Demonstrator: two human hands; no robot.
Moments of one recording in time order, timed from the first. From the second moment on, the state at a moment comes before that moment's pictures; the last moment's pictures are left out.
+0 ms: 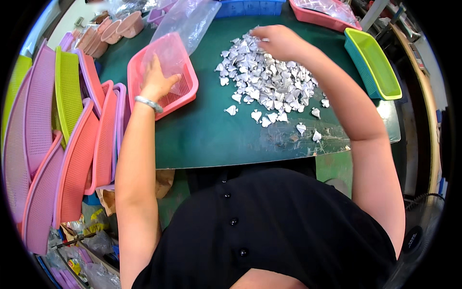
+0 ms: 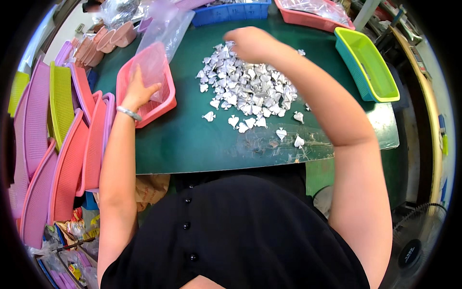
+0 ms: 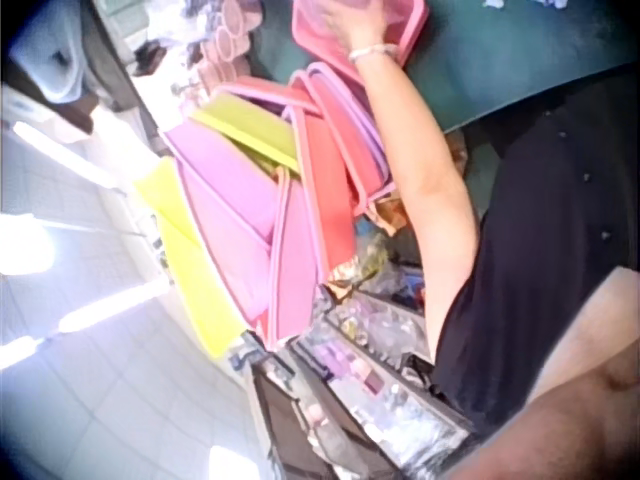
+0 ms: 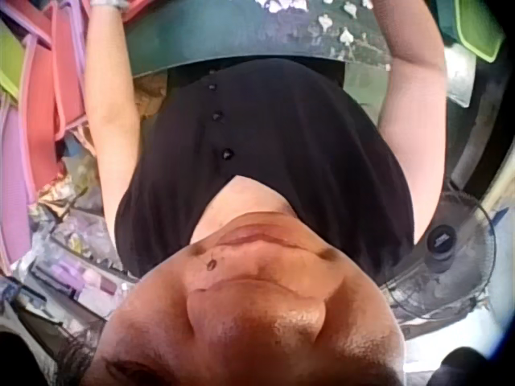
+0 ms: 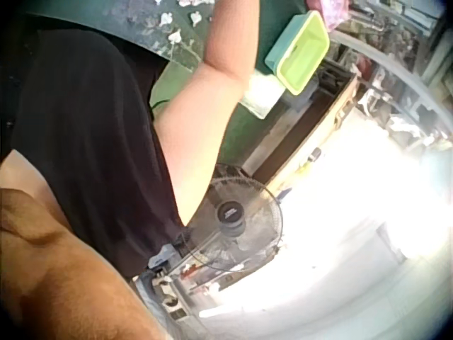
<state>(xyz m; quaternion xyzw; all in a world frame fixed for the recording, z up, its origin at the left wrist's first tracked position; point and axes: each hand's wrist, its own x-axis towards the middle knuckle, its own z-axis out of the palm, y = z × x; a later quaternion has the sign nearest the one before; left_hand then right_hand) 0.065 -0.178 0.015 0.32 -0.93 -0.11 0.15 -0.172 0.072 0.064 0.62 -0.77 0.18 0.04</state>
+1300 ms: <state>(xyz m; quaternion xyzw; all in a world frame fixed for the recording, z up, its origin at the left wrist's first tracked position) 0.058 0.050 0.017 0.20 -0.55 -0.80 0.13 -0.055 0.176 0.023 0.32 -0.60 0.66 -0.34</state>
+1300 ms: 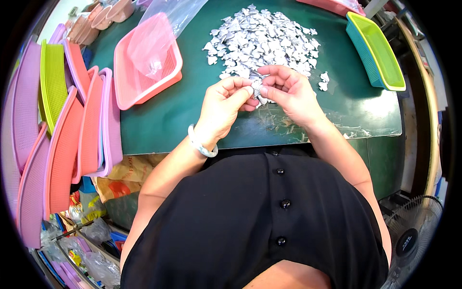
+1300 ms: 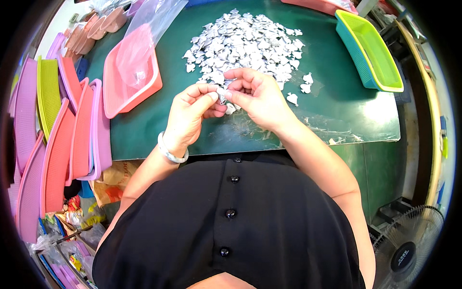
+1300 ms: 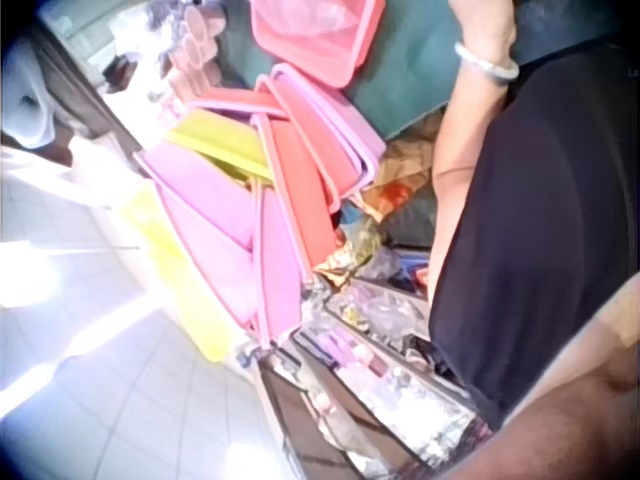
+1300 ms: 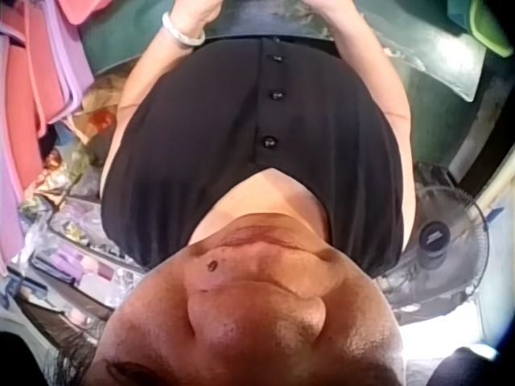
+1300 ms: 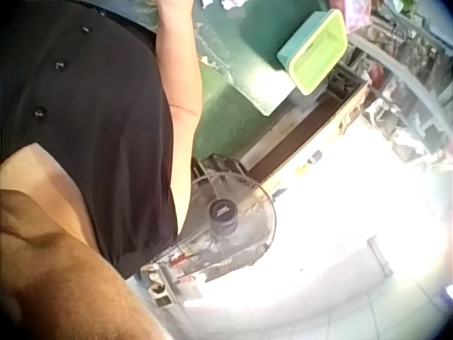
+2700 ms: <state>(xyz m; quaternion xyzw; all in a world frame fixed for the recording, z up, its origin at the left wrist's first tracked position) 0.093 0.033 0.007 0.22 -0.50 -0.83 0.13 -0.031 0.155 0.010 0.32 -0.58 0.64 -0.38</state>
